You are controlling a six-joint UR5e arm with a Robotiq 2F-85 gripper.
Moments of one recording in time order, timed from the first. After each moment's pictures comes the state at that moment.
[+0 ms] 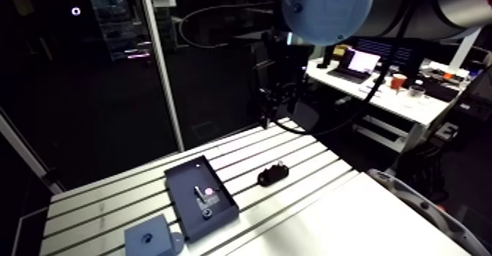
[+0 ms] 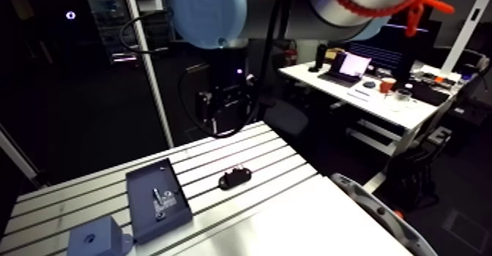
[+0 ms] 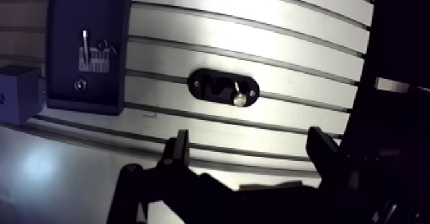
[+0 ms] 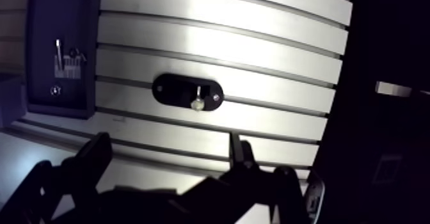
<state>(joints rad) -0.54 -1.44 1.85 -2.06 -1.55 -2.30</state>
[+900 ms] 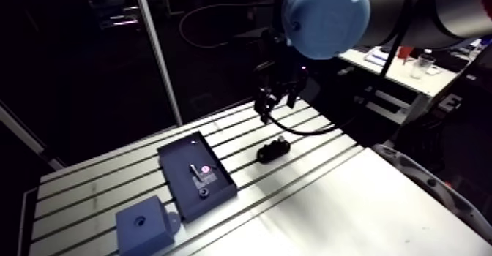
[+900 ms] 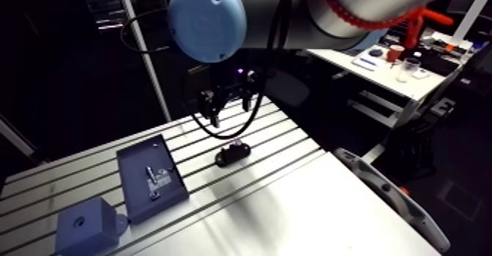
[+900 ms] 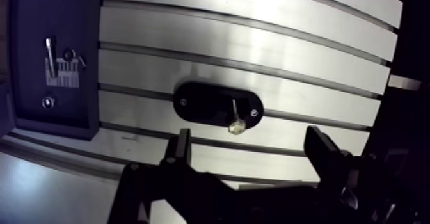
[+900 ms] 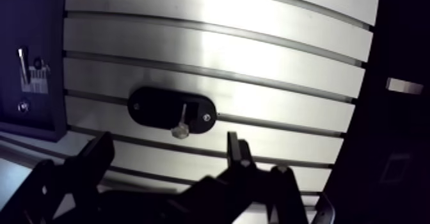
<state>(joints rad) -0.55 -1.30 1.87 -2.18 -1.56 -2.30</state>
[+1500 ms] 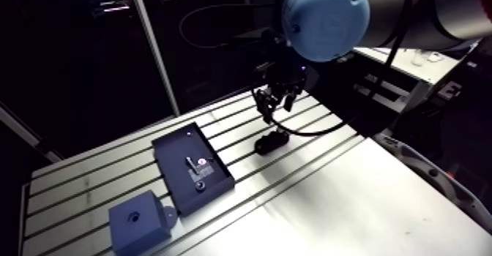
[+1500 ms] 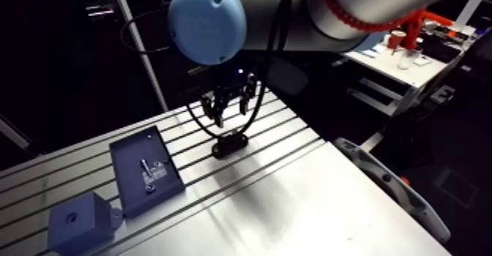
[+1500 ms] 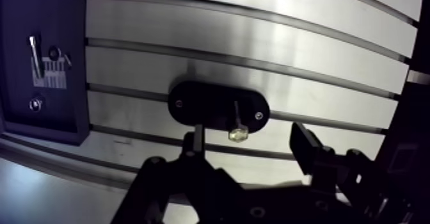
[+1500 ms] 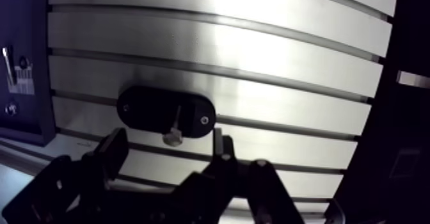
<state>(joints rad) -0.56 -1.24 1.87 -2.19 -1.56 -2.30</state>
